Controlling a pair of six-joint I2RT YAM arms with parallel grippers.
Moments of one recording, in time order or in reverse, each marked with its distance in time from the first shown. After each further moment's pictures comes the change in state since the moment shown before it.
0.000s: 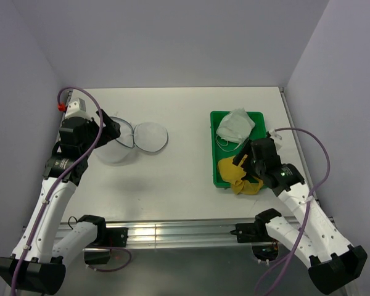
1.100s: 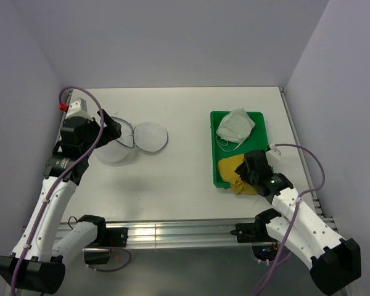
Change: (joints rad) left arm -0.005 0.007 0.000 0.000 0.007 0.000; right arm 0.024 -0.048 -0.277 0.171 0.114 0.211
